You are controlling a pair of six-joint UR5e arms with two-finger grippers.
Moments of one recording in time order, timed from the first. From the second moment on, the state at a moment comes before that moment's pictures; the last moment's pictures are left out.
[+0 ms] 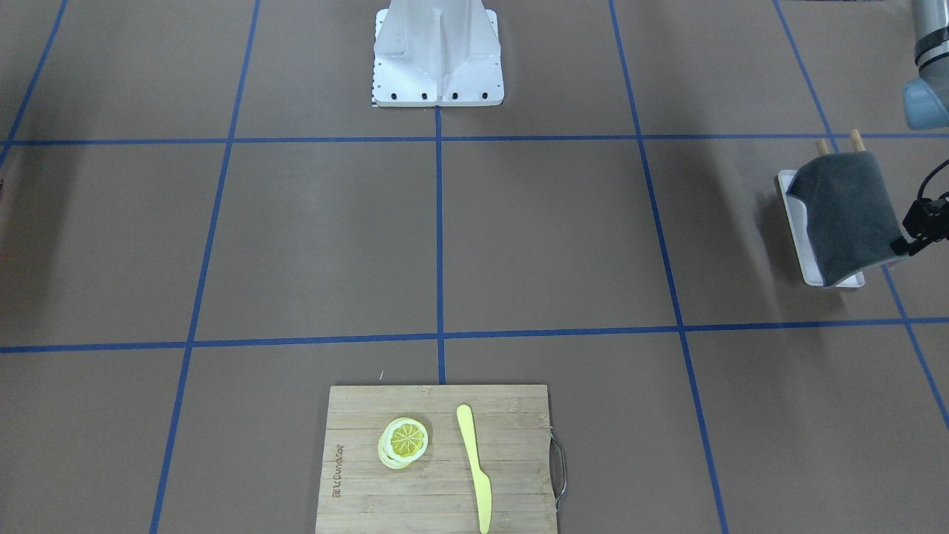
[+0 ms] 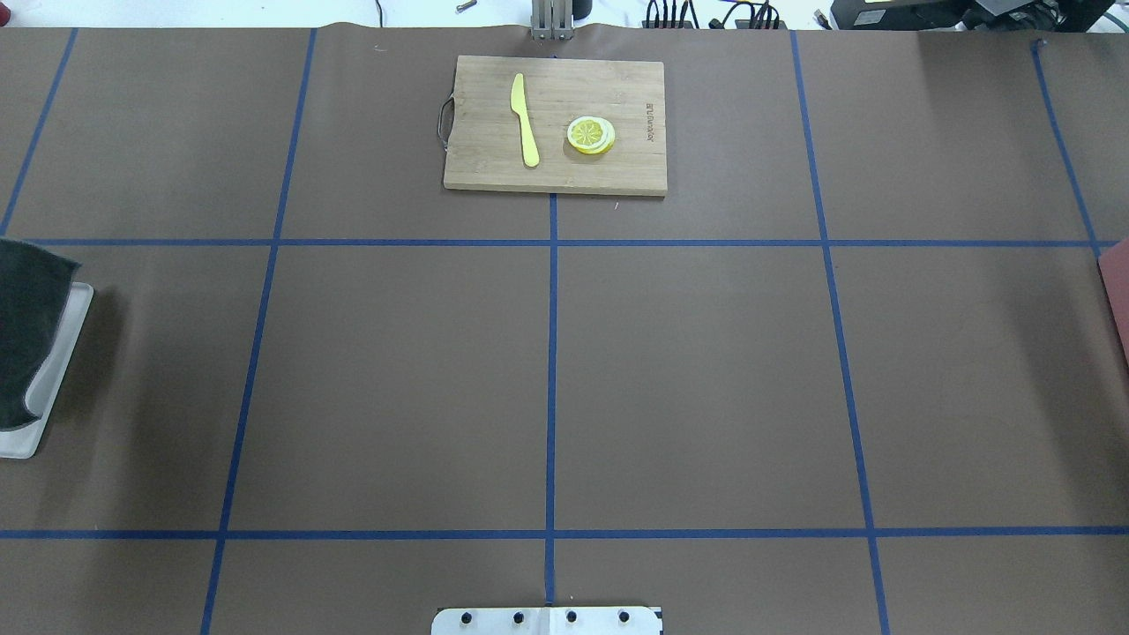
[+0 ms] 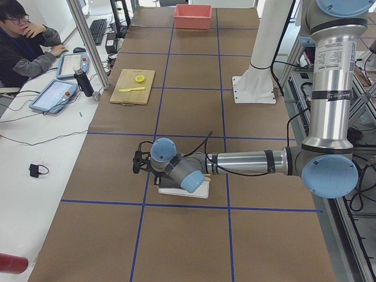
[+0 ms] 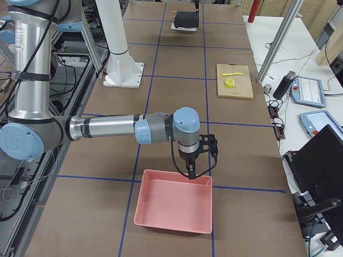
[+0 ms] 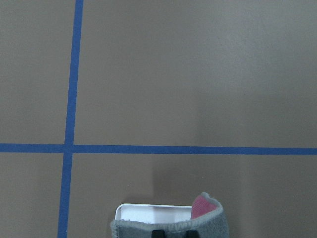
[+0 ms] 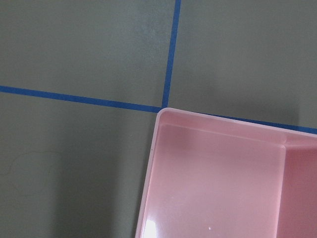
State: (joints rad) left arm -1.34 -1.55 -1.46 -2.35 -2.41 -0.65; right arm 1.57 -1.68 1.79 -1.51 2.27 -0.01
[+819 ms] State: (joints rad) left arm -1.35 -1.55 -1.48 -2.35 -2.47 -0.64; right arm 1.57 -1.68 1.79 -1.51 2.27 -0.01
